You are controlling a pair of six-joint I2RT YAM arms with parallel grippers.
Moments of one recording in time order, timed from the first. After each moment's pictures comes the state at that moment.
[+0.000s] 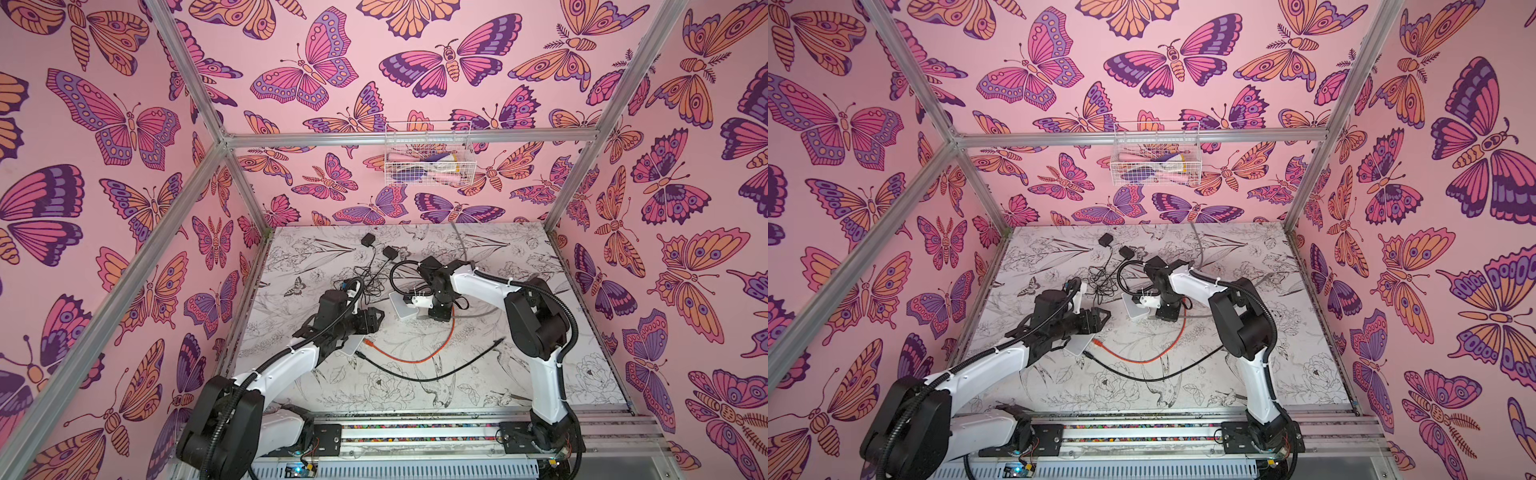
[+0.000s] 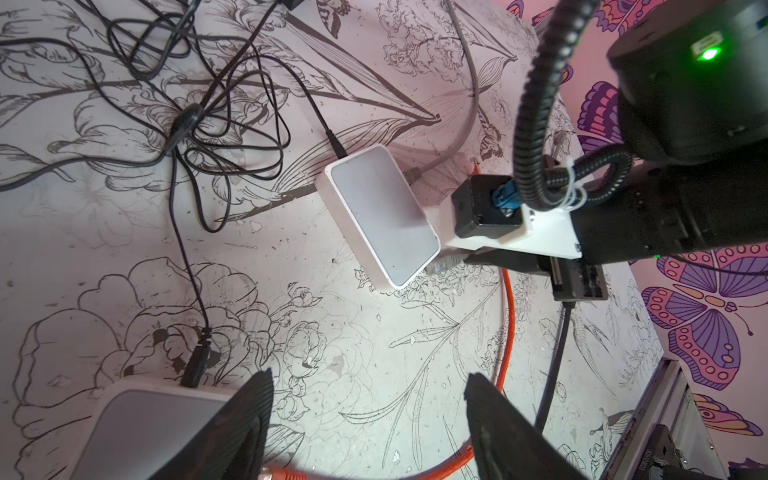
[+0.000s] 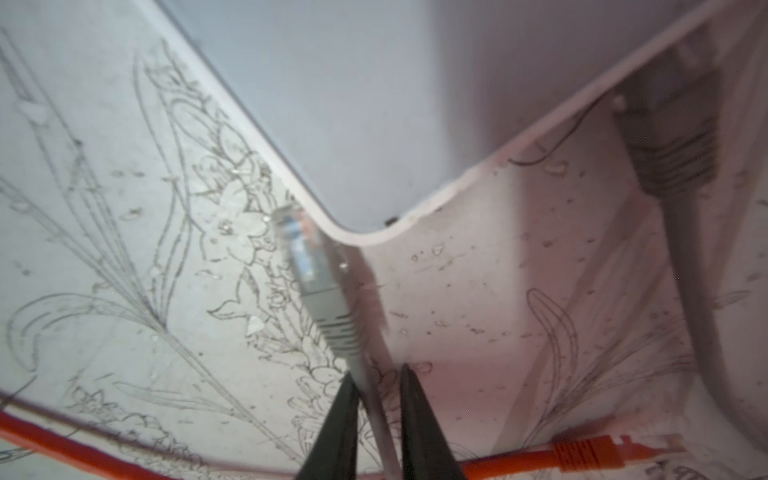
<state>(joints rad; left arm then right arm) -0.38 1.25 0.55 0.03 0.32 -0.46 0.61 2.10 1.55 -0.92 0.01 -0.71</state>
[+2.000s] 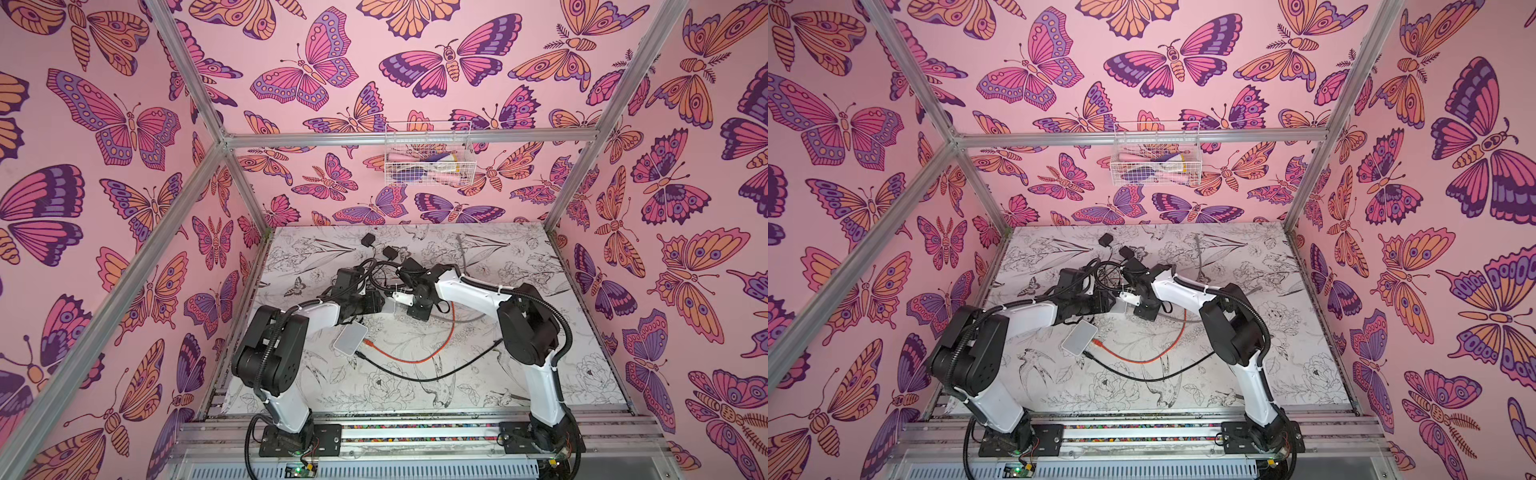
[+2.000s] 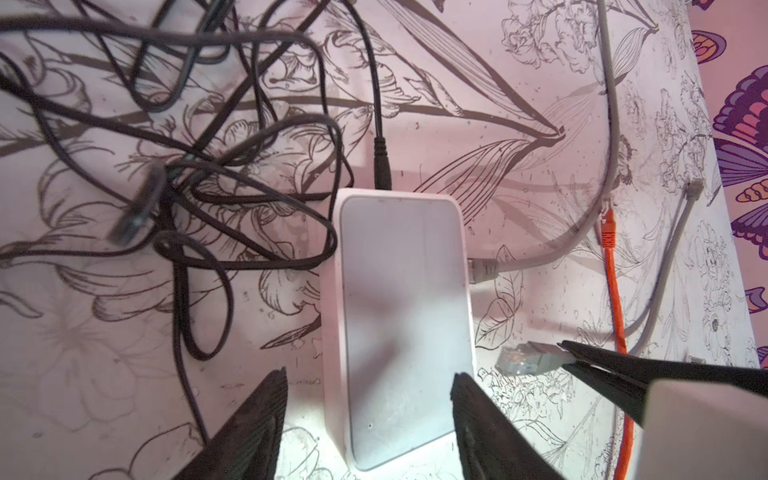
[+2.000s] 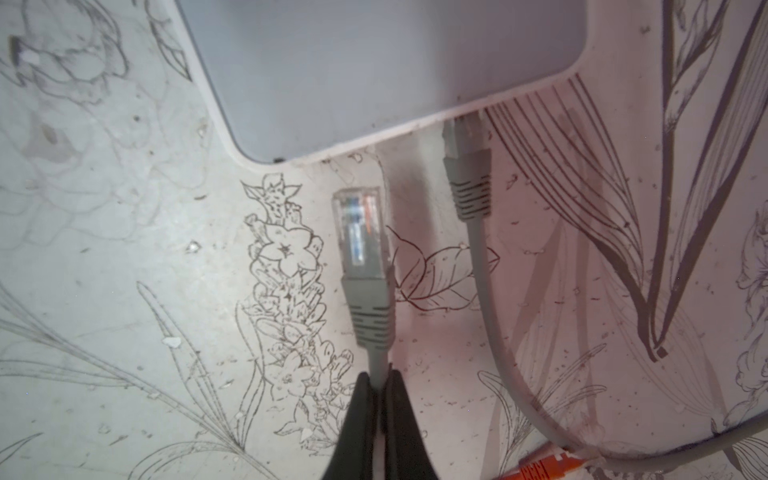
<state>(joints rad) -0.33 1.73 0.87 0.00 0.30 -0.40 0.74 2.11 1.63 -0.84 0.10 -0.48</state>
